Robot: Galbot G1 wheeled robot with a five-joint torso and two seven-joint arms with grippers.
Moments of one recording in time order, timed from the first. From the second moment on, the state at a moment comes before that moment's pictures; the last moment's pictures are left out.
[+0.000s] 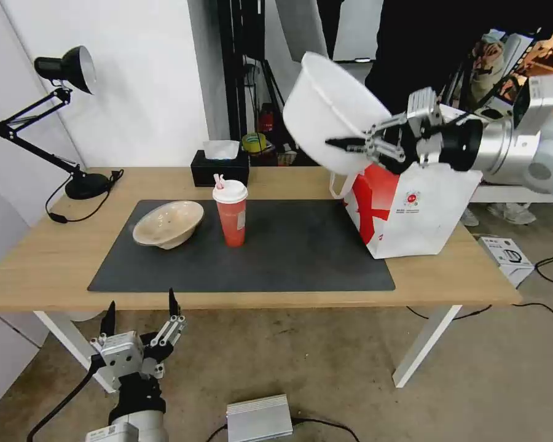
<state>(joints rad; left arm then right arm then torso) 1.94 -1.52 -0.37 -2.44 0.09 -0.10 -0.40 -0.02 0.48 -0.19 1.80 1.00 -0.21 -0.74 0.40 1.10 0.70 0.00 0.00</state>
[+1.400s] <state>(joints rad) 1.92 -1.48 -0.37 -2.41 0.06 -0.09 -0.40 -0.16 0.64 -0.09 1.54 1.13 -0.25 -0.53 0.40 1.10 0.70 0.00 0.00</state>
